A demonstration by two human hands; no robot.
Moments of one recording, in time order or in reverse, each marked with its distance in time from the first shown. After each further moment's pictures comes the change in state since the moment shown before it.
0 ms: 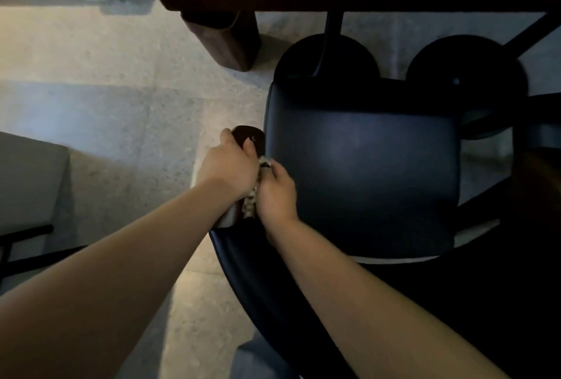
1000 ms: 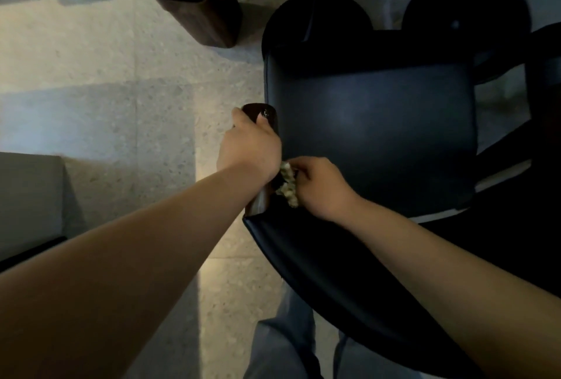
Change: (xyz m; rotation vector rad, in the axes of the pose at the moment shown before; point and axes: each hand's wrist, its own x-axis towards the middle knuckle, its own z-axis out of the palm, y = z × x) left_hand -0.005 0.005 -0.005 -0.058 -0.052 -0.006; right_hand -0.006 0.009 -0.040 -0.639 -0.159 -0.190
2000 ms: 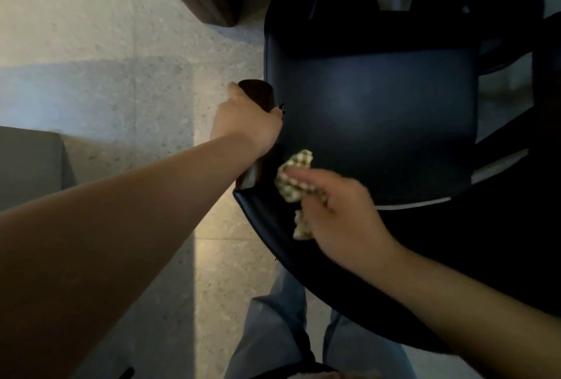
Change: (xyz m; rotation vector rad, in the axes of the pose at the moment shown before) left_hand 0.001 0.001 -0.003 0.007 -0.023 0.000; right_hand -0.097 -0.017 -0.010 0.193 0.118 -0.184
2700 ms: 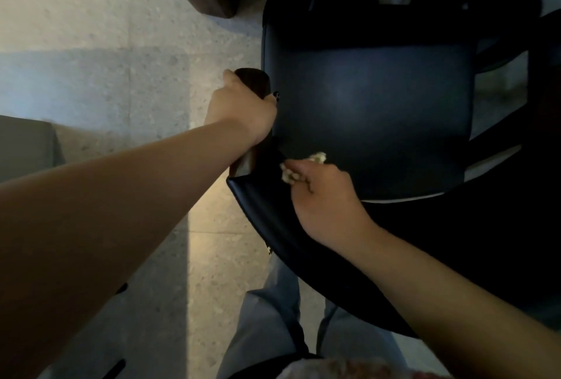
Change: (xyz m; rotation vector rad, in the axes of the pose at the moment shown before) left_hand 0.003 -0.002 0.001 0.015 0.023 0.018; right_hand 0.009 0.001 0.006 -0.353 -0.020 0.078
